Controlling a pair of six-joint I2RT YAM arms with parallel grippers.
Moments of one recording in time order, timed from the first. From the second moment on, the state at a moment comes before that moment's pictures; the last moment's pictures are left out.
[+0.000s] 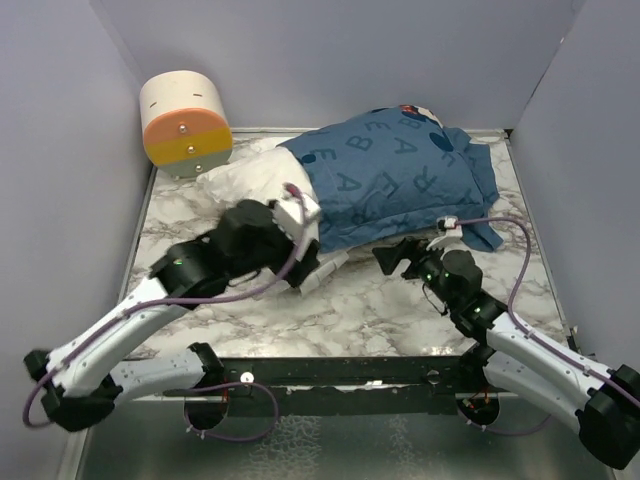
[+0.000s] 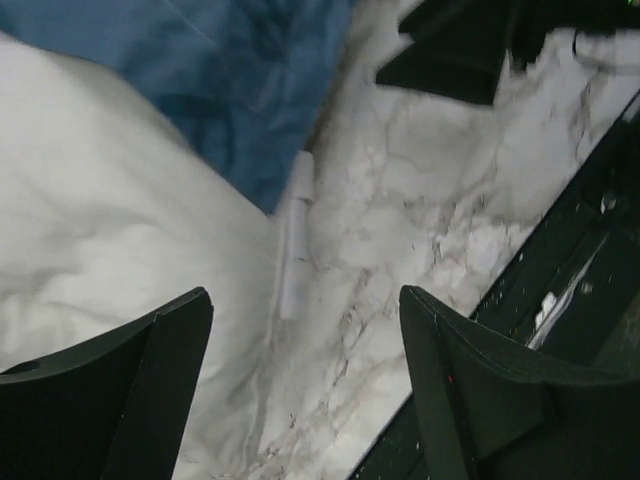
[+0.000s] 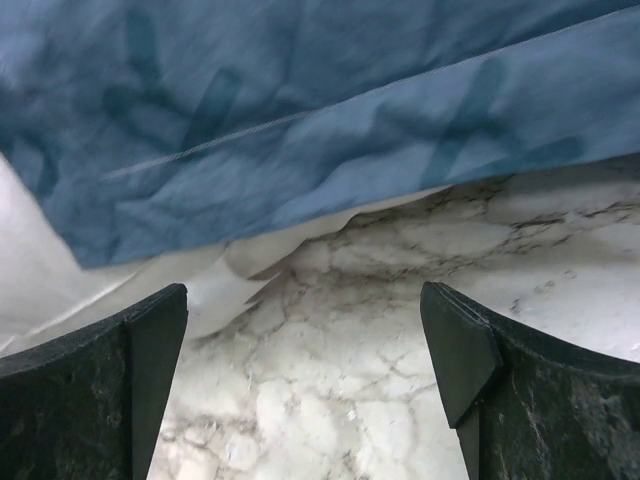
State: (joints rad) left arm -0.77 0.96 1.25 -0.74 0.09 -0.04; right arm 0.67 0.79 0.32 0.28 0.14 0.58
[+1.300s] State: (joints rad) left arm -0.92 1.33 1.51 -0.66 -0.31 0.23; right arm 0.47 0.74 0.38 0.21 0.04 0.49
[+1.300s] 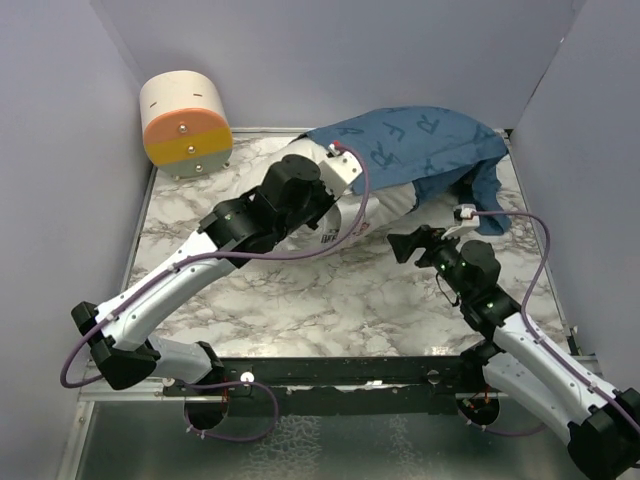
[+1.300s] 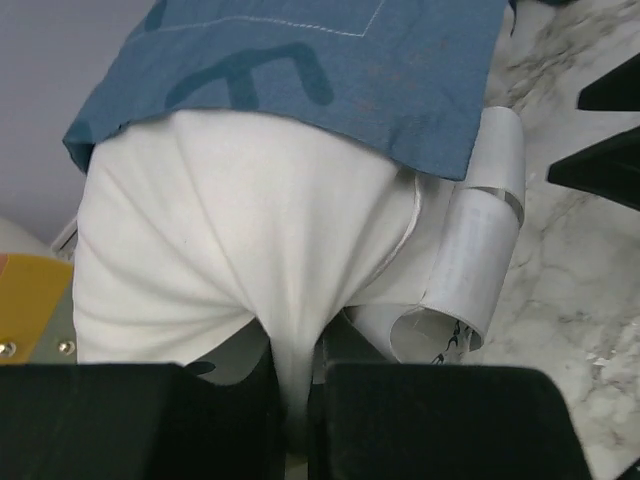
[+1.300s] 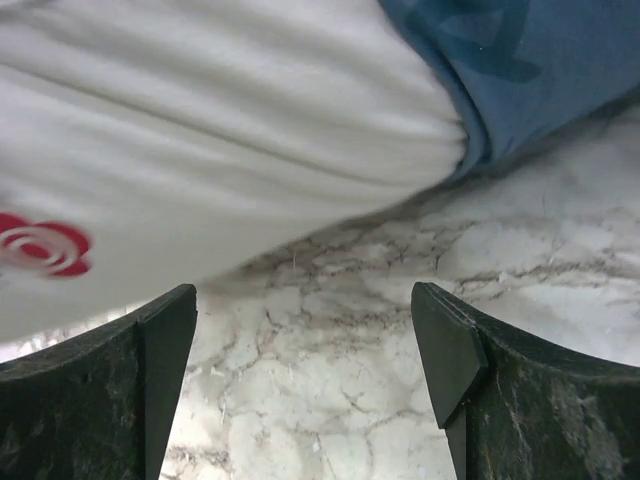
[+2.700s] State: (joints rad) left arm -0.34 1.31 1.41 -0.56 0.58 -0.11; right arm 0.38 1.33 0.68 0.44 0.35 0.34
